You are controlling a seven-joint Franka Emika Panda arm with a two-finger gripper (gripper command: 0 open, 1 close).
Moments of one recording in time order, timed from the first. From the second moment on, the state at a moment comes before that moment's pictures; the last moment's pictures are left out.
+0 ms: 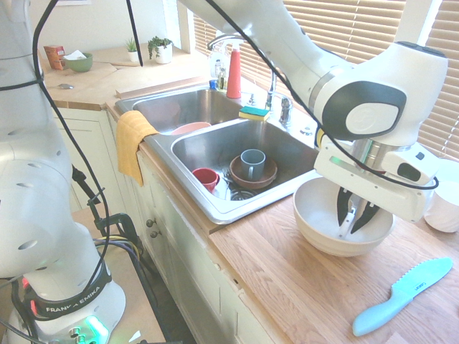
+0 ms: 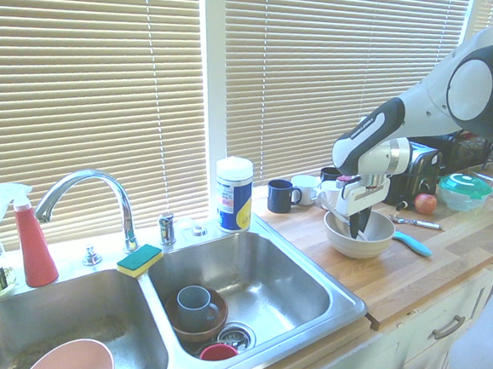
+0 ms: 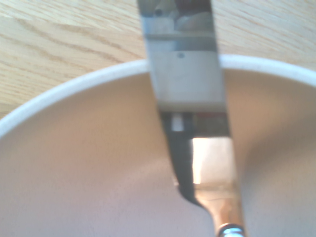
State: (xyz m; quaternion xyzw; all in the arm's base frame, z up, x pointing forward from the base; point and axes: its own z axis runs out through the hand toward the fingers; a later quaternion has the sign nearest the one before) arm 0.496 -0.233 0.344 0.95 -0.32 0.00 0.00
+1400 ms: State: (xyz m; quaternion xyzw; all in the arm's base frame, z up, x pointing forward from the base) arm 0.475 -0.085 0.510 0.95 -0.31 0.08 -0.03
